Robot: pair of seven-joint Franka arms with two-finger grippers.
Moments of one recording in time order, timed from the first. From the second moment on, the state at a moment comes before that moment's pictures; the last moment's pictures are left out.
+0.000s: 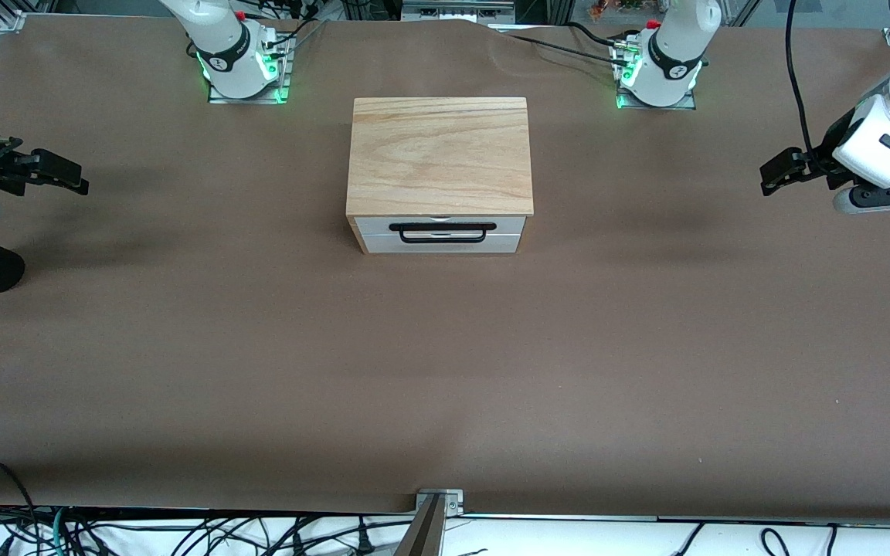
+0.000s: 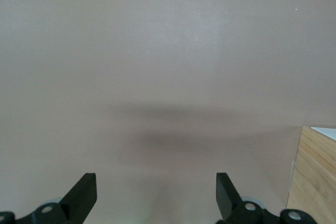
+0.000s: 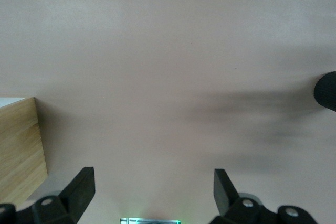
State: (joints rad) left arm 0.09 -0.06 -0.13 -1.76 0.04 1.60 -0.15; right arm -0.10 0.04 0.04 -1.65 0.00 1.55 -0.08
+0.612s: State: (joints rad) left arm 0.09 -0.06 -0.13 -1.76 0.04 1.60 -0.15; right arm -0.07 0.10 0.04 -1.65 0.20 1.51 -0.10
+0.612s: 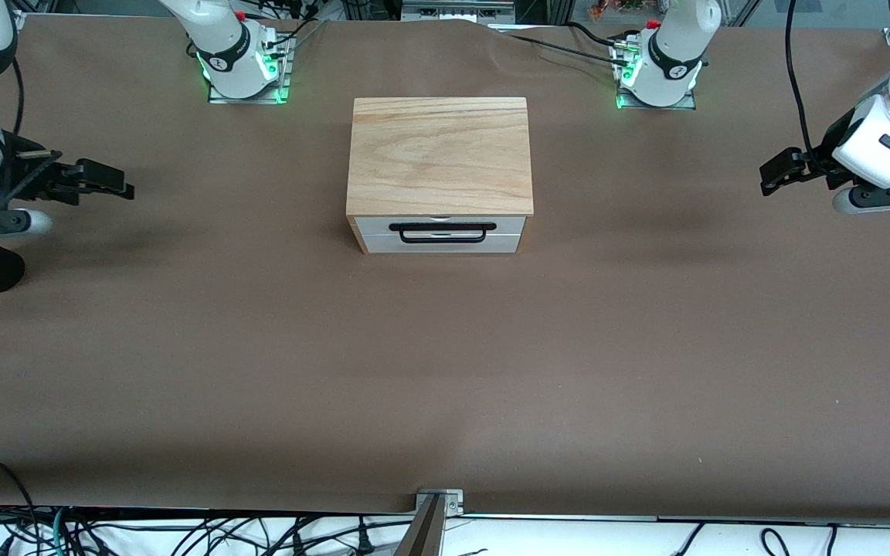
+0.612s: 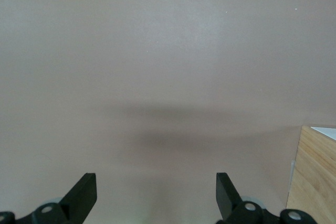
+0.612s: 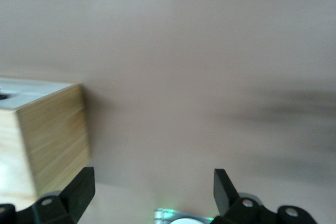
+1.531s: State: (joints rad) left arm 0.06 0.13 -0.19 -1.92 -0.53 2.01 -0.06; right arm -0.06 0.33 0.04 -1.88 0.96 1.66 -0.63
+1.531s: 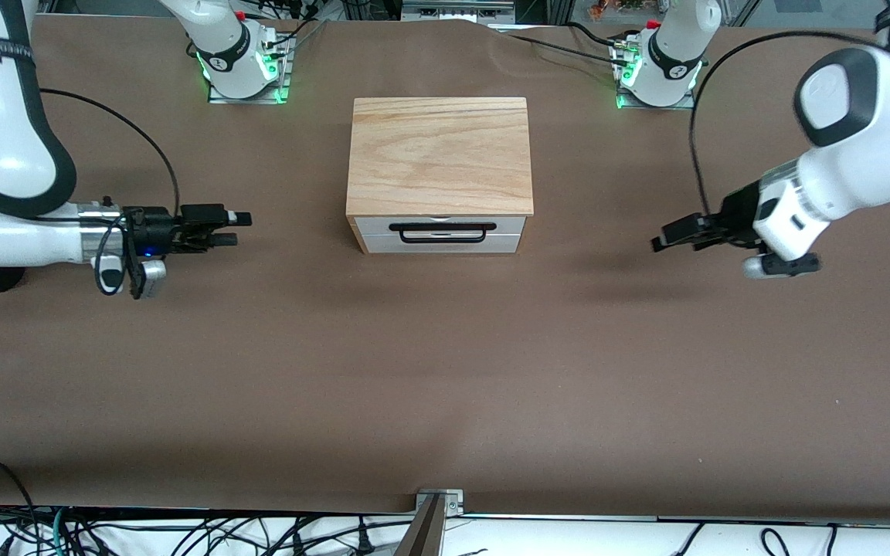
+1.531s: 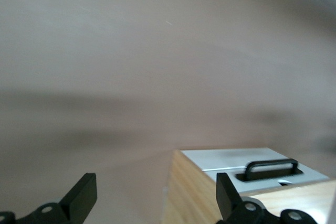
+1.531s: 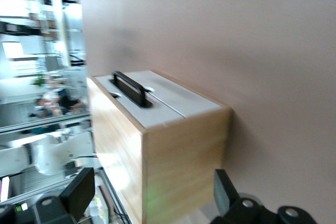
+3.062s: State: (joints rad) left arm -0.14 0.62 -0.21 -1.94 -1.66 1.95 1.10; right arm 0.31 0.66 0.05 -1.92 1.86 1.87 -1.32
